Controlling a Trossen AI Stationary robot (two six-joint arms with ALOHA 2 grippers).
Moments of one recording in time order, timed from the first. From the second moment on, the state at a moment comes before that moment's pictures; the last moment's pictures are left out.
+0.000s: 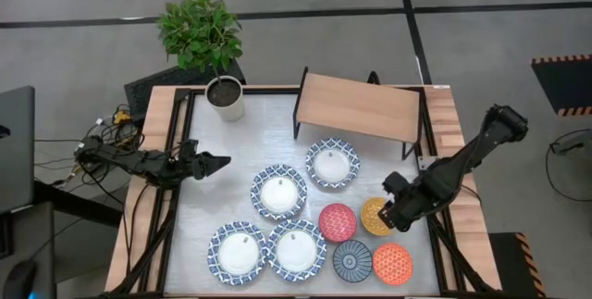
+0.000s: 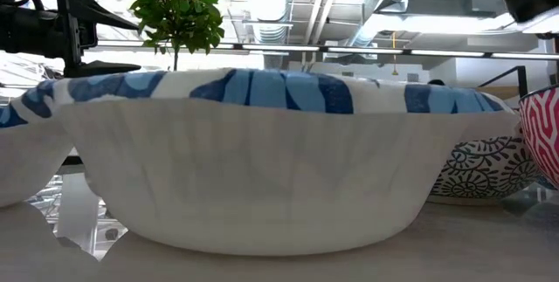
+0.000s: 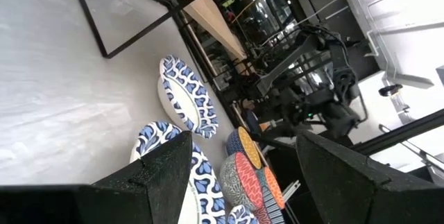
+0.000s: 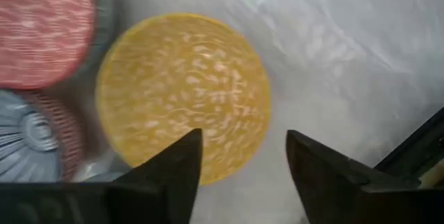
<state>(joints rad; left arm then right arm) -0.29 0.04 0.03 0.03 -0.53 -1.03 0.66 1.22 0.90 -1.13 0.11 1.57</state>
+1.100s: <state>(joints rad) -0.29 0.04 0.03 0.04 -0.57 -1.01 0.59 1.19 0.68 -0.94 0.07 1.65</state>
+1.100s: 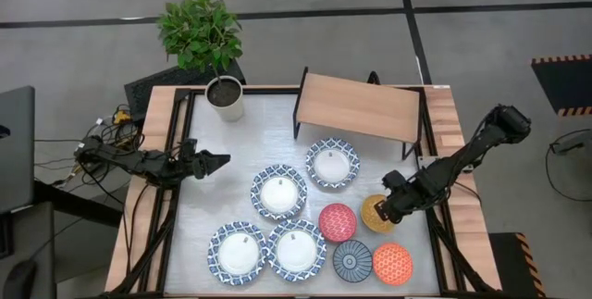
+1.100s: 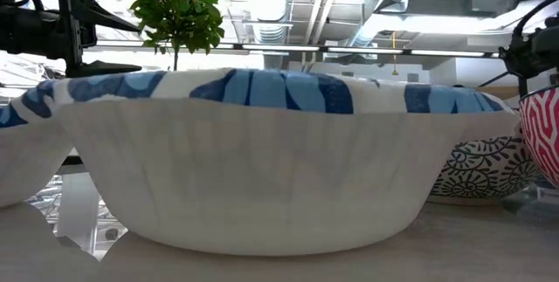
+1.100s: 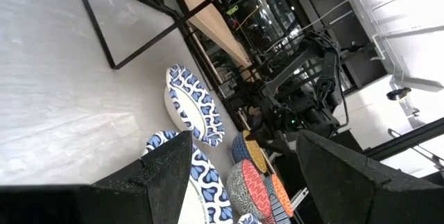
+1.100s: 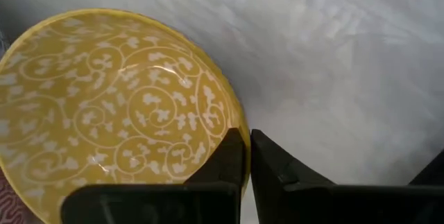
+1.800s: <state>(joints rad) -0.29 0.04 0.03 0.04 -0.56 -0.98 0.06 1.23 1.37 -1.28 0.13 1.13</state>
